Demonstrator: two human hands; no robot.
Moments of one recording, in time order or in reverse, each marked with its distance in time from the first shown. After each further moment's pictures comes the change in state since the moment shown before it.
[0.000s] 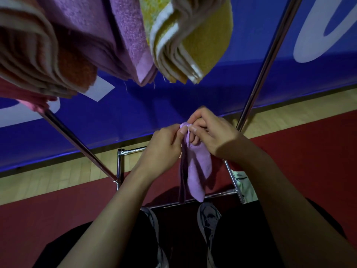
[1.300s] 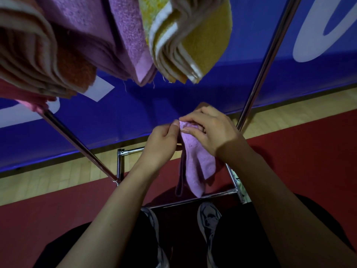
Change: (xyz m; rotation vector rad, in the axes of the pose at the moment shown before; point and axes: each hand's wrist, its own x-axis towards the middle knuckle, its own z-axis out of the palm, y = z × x) left_hand -0.001 0.015 -0.003 -0.420 0.025 -0.325; right_hand 0.005 0.005 0.008 -0.278 0.221 -0.139
